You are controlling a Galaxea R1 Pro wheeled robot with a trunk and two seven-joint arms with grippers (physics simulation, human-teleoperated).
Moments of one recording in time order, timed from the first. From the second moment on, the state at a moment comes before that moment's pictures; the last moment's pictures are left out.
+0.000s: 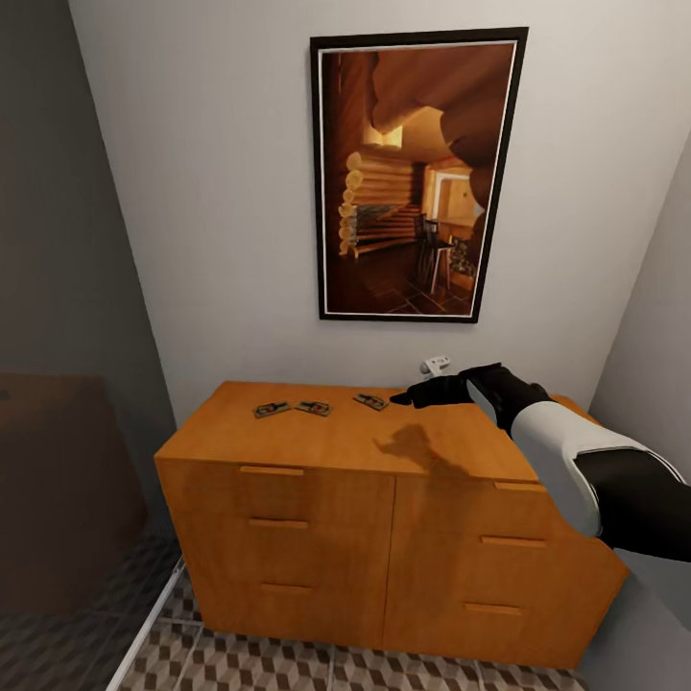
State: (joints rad) left arm -0.34 0.05 -0.12 0.02 -0.01 -0.50 -0.05; right arm -1.35 -0.05 0.15 -0.15 0.11 0.36 0.68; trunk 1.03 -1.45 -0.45
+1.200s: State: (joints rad) left arm -0.23 0.15 -0.12 0.08 -0.01 -0.49 -0.11; right arm -1.35 -0.07 0.15 -0.15 0.11 0.36 0.67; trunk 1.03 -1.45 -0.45
